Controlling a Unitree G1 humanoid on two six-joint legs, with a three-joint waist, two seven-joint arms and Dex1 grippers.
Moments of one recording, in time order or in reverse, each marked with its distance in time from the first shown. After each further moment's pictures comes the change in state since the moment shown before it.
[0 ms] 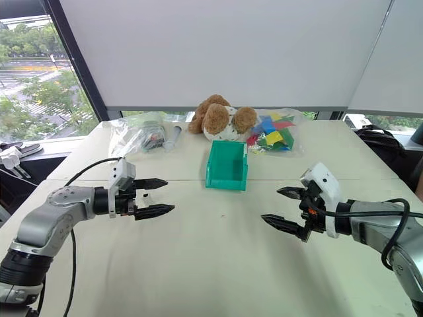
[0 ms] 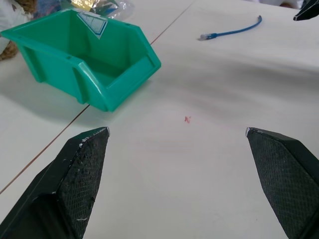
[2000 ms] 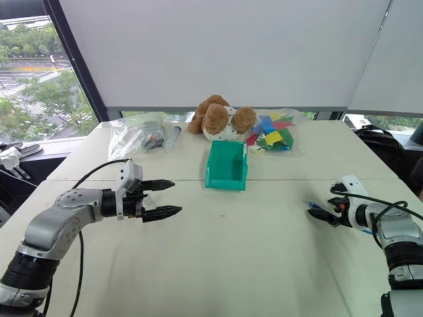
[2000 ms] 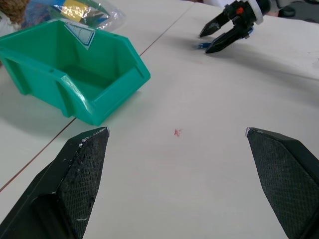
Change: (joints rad) left arm 0.011 -0.048 -0.023 -0.056 -0.007 0.013 0.056; right arm -0.419 0.067 0.272 1.299 -0.493 -0.545 0.108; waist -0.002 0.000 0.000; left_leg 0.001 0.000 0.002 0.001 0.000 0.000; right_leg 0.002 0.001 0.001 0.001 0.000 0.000
